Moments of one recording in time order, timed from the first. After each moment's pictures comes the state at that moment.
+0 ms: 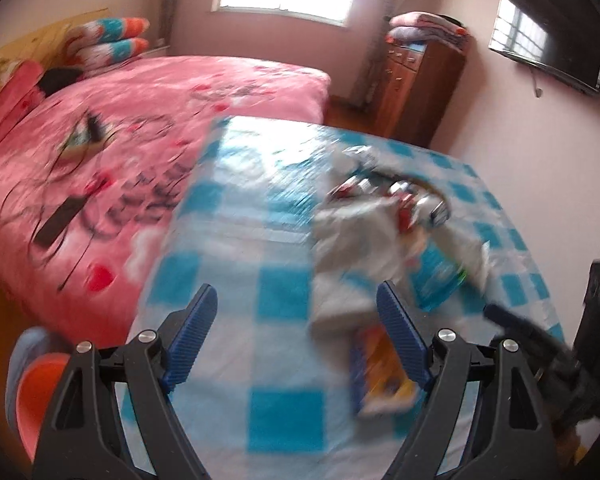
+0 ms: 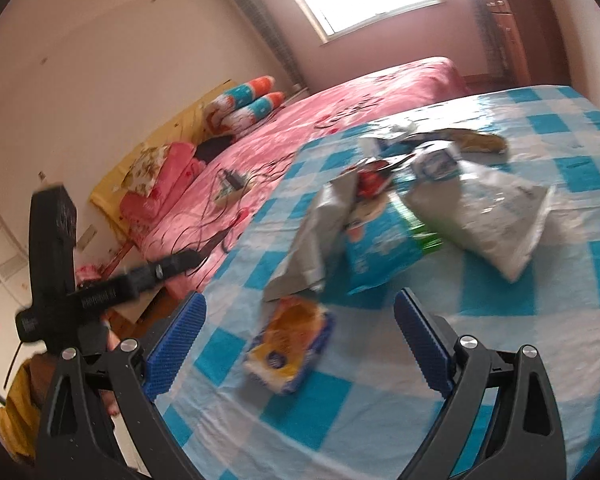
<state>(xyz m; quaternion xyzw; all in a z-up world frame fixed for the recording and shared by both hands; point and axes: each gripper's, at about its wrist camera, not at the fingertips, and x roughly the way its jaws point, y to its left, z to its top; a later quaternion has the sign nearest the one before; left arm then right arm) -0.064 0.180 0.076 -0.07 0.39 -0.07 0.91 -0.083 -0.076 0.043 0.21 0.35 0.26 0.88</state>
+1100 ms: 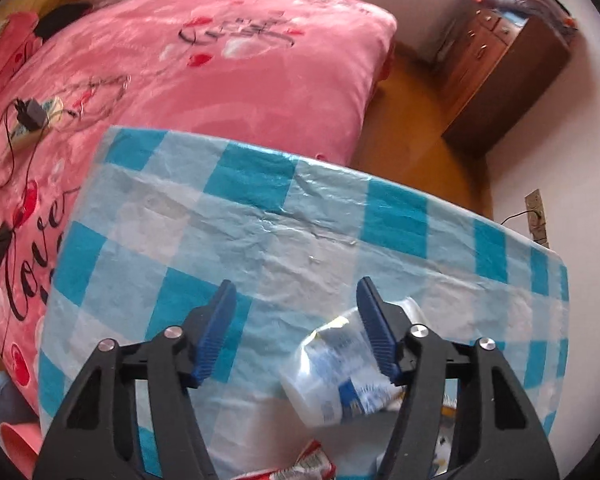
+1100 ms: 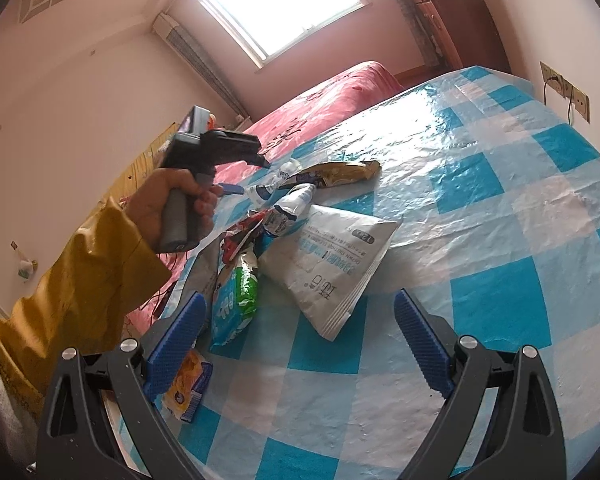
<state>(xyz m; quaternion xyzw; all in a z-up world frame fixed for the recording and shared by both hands) 0.264 0.103 0.015 -0.12 0.54 0.04 0.83 -0.056 -0.182 0.019 0.28 0.34 0.17 0.88</state>
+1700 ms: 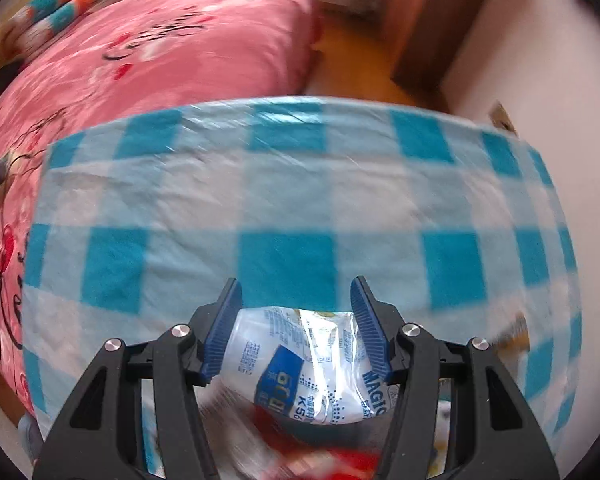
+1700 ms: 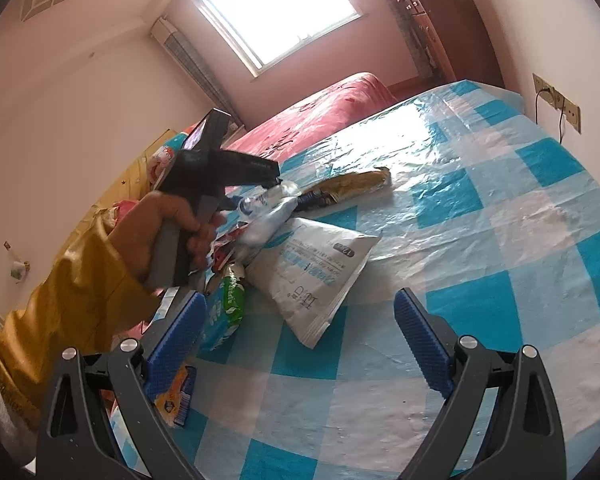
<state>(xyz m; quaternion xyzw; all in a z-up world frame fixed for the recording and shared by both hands) 0.214 0.029 0.007 -0.01 0.56 -0.07 0.82 -0.064 -0.193 0.027 0.27 0.33 0.15 0.89</state>
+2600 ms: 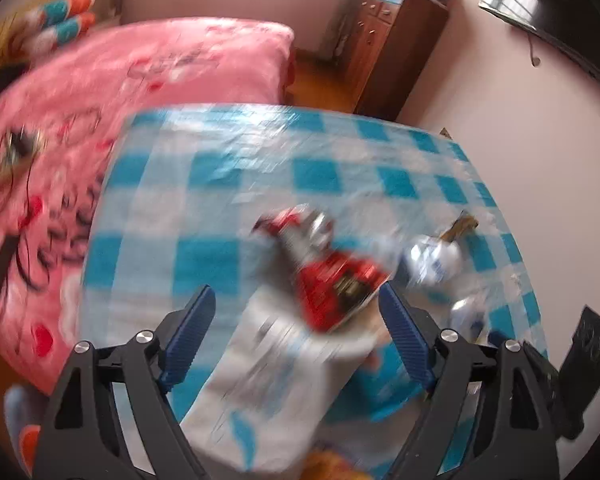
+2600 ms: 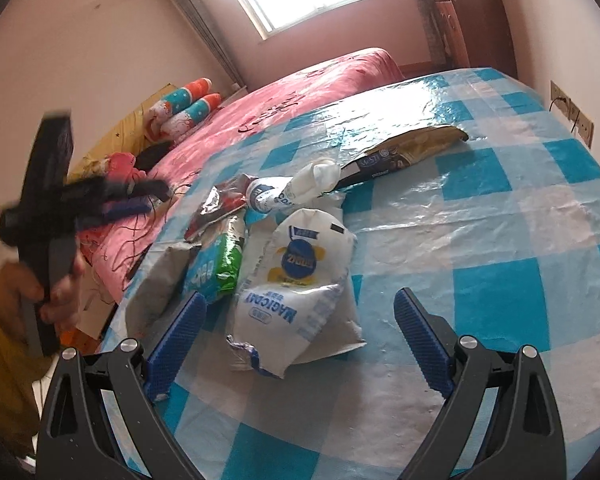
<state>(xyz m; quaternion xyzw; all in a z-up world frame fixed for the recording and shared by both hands) 0.050 0.131 0.065 -0.06 0.48 -0.13 0.86 -0.054 -0.154 0.015 0.22 0.39 0.18 0.88</state>
